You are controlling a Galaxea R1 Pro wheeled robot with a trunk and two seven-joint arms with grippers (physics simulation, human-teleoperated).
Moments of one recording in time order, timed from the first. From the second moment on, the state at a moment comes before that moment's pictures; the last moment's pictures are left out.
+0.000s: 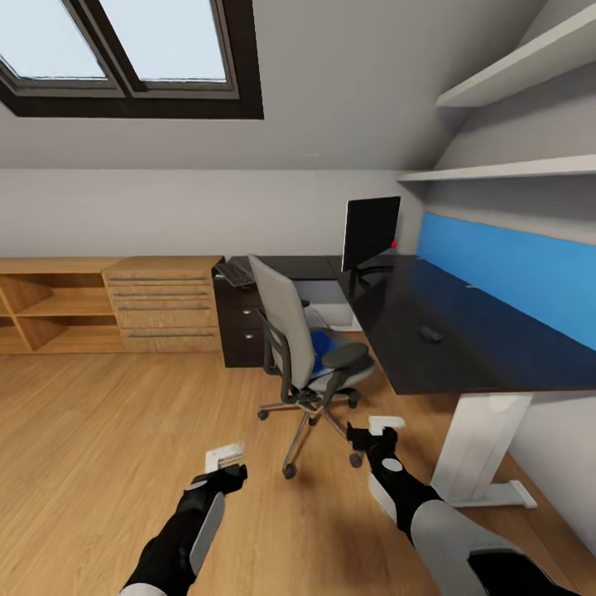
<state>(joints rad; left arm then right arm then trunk) -0.44 -0.17 0.03 -0.85 0.16 0.37 0.26 -0.77 0.11 0.01 -0.22 0.02 -0.25 -0.16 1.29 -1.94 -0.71</state>
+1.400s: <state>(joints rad) -0.03 -0.12 -0.12 -1.61 0.18 0.39 0.25 -0.79 0.14 0.01 -0.29 -0.05 -0.19 -0.16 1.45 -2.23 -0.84</state>
